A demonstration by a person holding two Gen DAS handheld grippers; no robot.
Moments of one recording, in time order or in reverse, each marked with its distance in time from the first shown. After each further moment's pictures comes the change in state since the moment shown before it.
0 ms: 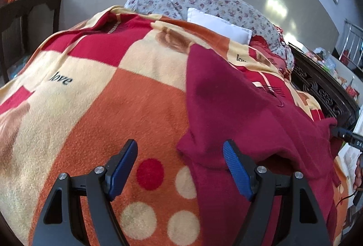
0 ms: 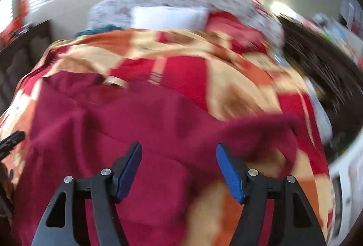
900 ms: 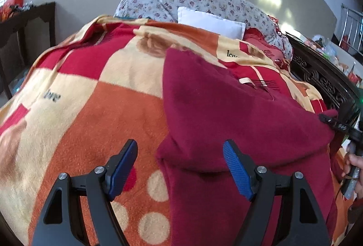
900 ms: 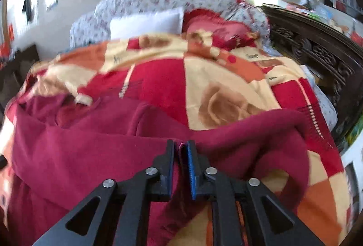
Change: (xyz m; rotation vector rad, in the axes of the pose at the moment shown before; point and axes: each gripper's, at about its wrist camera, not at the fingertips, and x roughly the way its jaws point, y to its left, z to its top) left arm -0.002 -0.044 0.014 0.084 0.010 0.047; right arm 0.040 -0.038 0.011 0.121 -0.100 0.008
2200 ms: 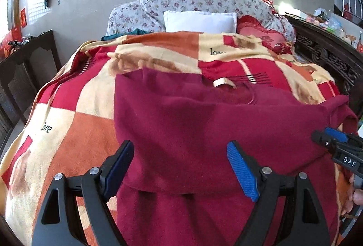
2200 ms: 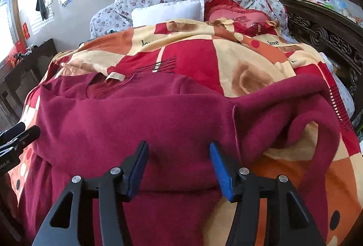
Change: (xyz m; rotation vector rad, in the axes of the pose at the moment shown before) left arm 0.006 -0.099 0.017 0.137 0.009 0.131; right arm -0.008 0.028 -0.035 -0.010 0.076 0.144
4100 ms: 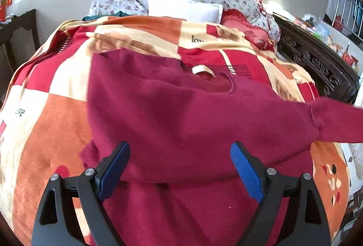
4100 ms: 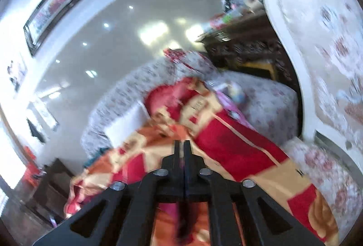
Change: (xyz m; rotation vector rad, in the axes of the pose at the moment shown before) left arm 0.010 0.008 -0.005 -0.070 0.083 -0.165; right arm -0.266 -0.255 0.021 0.518 -0.437 0.051
